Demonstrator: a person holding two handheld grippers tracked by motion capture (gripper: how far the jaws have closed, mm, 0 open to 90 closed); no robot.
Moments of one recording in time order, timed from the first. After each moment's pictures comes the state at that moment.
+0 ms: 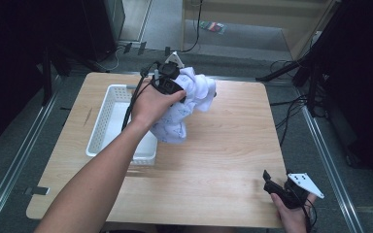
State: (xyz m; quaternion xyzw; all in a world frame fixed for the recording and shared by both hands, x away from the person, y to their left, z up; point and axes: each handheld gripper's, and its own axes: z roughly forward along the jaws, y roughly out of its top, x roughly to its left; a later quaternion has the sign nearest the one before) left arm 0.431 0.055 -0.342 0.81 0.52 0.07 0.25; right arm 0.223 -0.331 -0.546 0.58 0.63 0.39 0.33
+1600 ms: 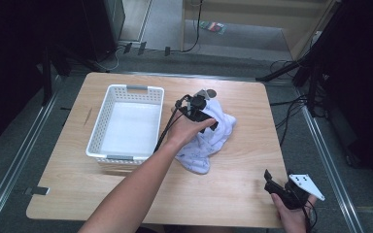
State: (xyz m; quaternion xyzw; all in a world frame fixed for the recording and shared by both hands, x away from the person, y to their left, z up) left arm 0.441 -0.021 -0.460 0.82 0.53 0.02 0.24; right arm 0.221 -0.331 -0.546 0.58 0.62 0.40 0.35
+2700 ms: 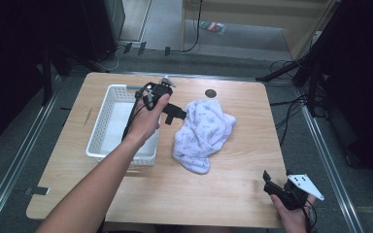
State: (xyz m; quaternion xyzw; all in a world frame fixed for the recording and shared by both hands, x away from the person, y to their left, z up) left arm 0.409 0.084 -0.401 0.80 0.53 0.09 0.27; right arm 0.220 -0.330 -0.546 0.57 0.63 0.40 0.34
